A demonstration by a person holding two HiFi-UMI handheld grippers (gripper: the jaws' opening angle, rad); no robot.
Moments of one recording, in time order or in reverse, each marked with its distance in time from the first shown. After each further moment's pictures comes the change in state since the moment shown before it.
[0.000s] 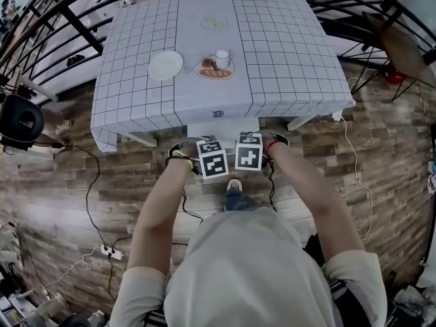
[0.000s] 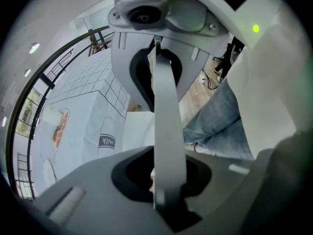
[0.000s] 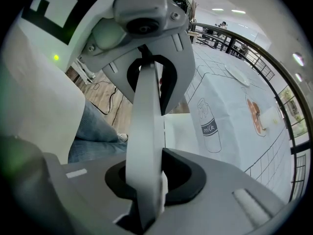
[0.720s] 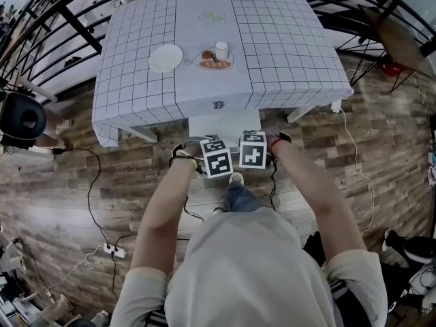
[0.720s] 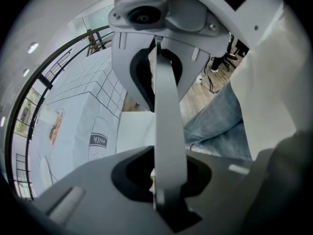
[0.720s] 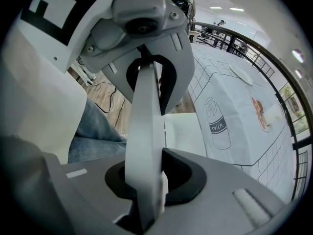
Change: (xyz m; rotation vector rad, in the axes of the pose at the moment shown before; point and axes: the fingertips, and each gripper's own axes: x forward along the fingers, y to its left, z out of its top) left arm -0.002 -0.037 0.000 0.004 0.000 -0.011; right arm 0.000 0.038 0.001 0.020 0.003 0.012
